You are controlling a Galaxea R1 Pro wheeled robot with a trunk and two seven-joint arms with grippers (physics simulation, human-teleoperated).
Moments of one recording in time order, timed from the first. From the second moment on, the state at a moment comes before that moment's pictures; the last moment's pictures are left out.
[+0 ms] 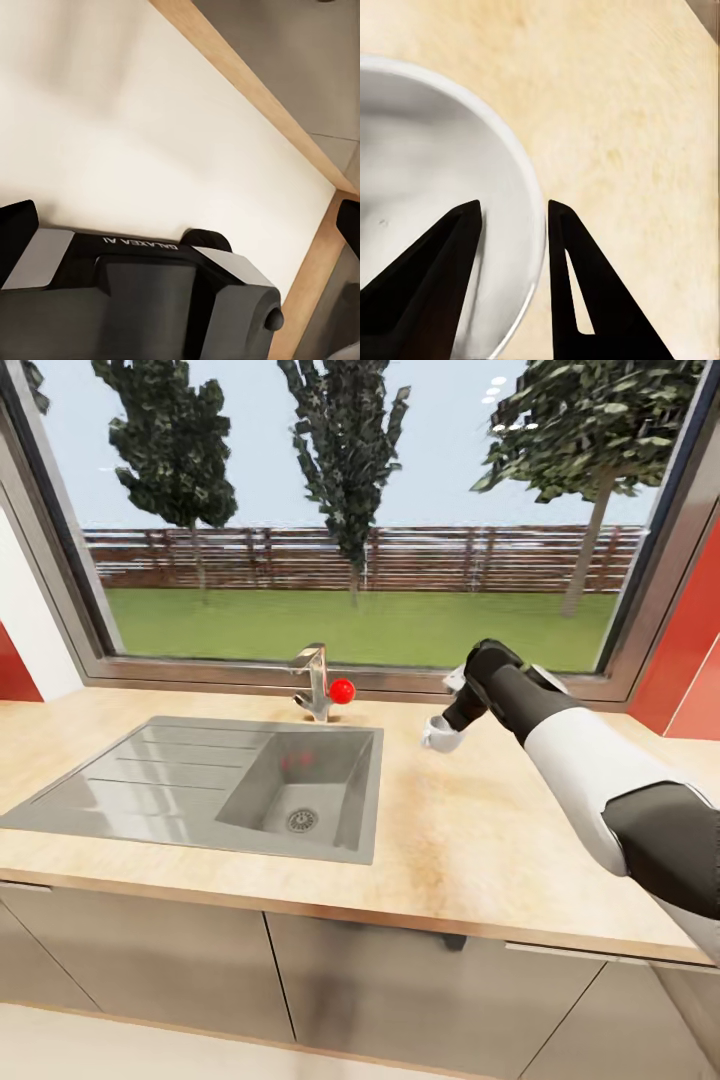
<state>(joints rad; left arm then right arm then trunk) -0.27 0.15 -0.26 -0.03 0.76 0.14 -0.70 -1.52 -0.02 0.44 -0.51 0.62 1.00 0.75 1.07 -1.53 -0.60</state>
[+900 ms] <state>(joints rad) -0.27 0.17 -0.26 -0.03 0.76 0.14 -0.70 -1.52 0.00 0.45 -0.56 0.63 1.00 0.75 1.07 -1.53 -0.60</state>
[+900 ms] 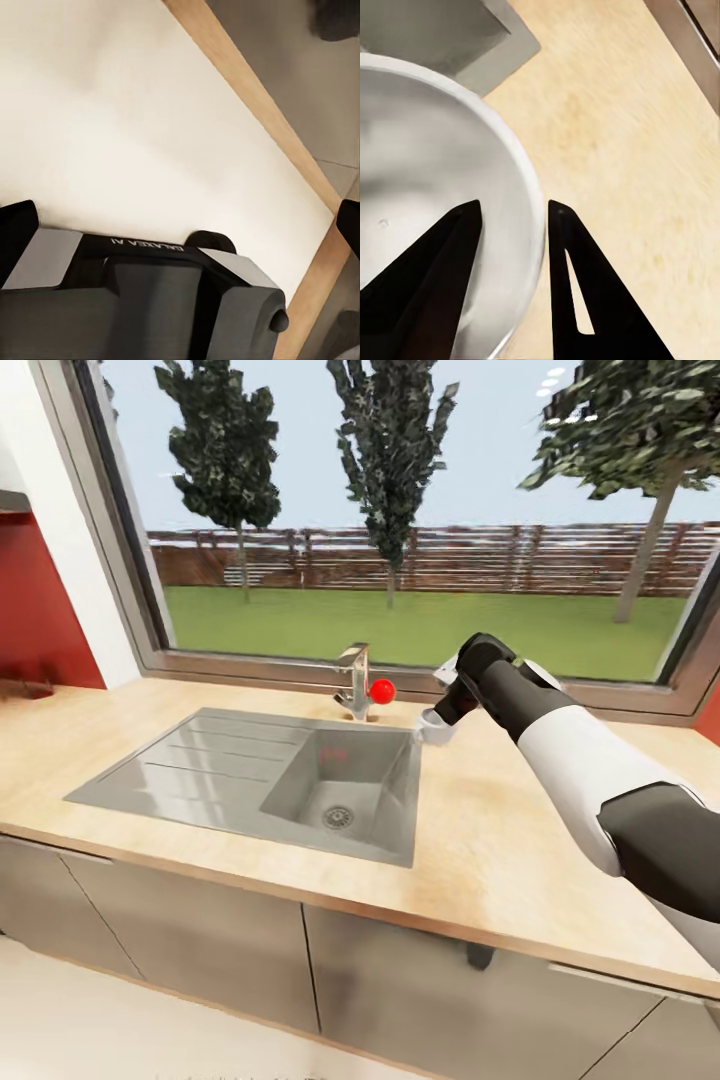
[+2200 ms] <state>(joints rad) -0.27 0.17 -0.26 -0.03 0.76 0.14 -0.70 -1.52 0.00 0.45 -0.56 0.63 1.00 0.75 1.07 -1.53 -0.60</state>
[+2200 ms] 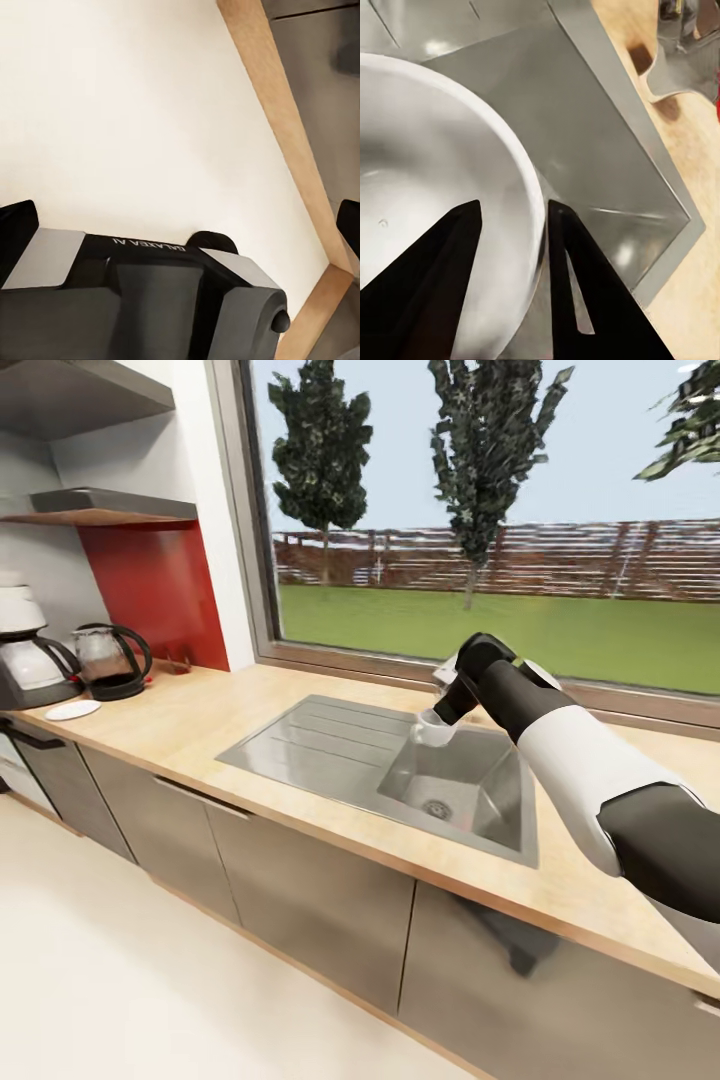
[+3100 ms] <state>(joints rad) -0.27 0.17 -0.26 -0.03 0.76 0.14 -0.70 -1.52 0.04 0.45 -0.56 0.62 1.00 0.76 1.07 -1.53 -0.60</state>
